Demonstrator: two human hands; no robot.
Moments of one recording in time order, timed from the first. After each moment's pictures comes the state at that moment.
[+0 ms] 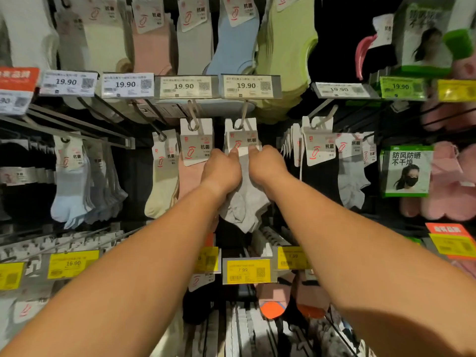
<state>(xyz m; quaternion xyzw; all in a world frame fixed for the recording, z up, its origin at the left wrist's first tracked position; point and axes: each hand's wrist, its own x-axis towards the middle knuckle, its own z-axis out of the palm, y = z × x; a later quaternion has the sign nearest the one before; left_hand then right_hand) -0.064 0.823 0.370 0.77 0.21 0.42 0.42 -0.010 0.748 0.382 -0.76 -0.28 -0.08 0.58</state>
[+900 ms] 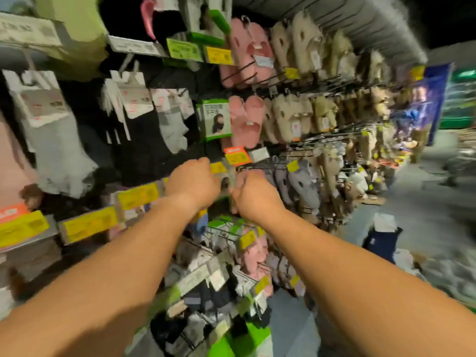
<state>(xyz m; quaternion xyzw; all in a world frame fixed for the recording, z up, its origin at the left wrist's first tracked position) -0.083 0.603 0.266 0.96 -0.07 0.26 0.07 -0.095 0.463 0.225 -0.94 -0.04 -0.21 0.27</state>
